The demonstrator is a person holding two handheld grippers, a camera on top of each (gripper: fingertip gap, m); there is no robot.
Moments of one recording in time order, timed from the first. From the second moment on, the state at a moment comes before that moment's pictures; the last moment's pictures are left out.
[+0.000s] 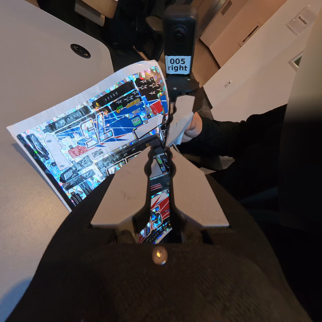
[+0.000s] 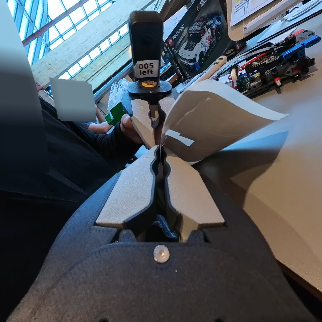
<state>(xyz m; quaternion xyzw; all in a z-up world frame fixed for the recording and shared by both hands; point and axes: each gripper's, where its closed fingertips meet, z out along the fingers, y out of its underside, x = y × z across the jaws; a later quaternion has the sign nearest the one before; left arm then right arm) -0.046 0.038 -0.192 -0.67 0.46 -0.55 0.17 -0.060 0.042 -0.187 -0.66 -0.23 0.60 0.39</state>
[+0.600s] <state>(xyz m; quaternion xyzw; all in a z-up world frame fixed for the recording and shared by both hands) -0.052 0.035 -0.185 -0.63 0.45 -0.61 0.14 -0.062 0.039 -0.184 -0.65 -0.22 0.62 0.38</state>
